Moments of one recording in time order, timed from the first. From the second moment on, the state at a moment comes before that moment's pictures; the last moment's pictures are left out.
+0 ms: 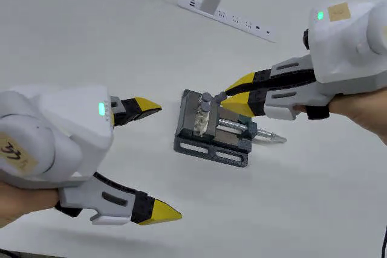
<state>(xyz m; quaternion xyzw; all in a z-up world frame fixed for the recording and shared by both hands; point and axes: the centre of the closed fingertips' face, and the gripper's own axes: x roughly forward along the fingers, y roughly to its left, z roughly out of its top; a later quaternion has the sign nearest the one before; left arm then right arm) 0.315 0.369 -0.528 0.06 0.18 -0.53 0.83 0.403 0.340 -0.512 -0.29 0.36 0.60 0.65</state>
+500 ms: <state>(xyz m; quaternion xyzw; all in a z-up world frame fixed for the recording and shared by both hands) 0.316 0.380 -0.544 0.07 0.19 -0.52 0.83 0.412 0.331 -0.576 -0.40 0.41 0.58 0.58</state>
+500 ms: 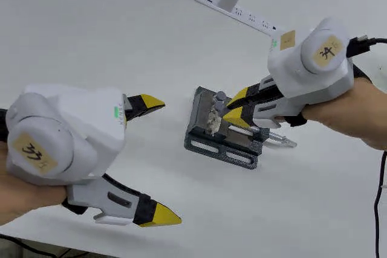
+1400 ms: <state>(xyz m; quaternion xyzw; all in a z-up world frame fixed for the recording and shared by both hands) 0.321 0.386 -0.549 0.06 0.19 -0.51 0.84 0.413 0.329 -0.592 -0.47 0.40 0.58 0.52</state>
